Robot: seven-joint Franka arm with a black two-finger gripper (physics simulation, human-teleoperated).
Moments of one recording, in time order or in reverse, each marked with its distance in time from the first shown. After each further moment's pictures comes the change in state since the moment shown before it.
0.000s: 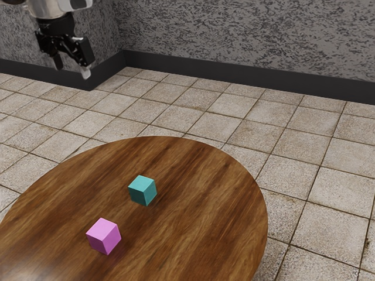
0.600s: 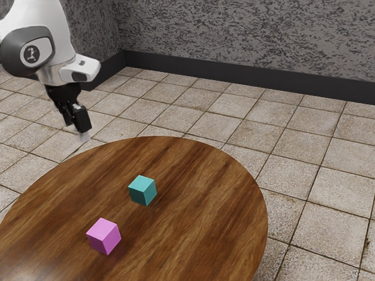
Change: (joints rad) arm -0.018 -0.210 -0.013 -0.525 -0.021 0.228 0.305
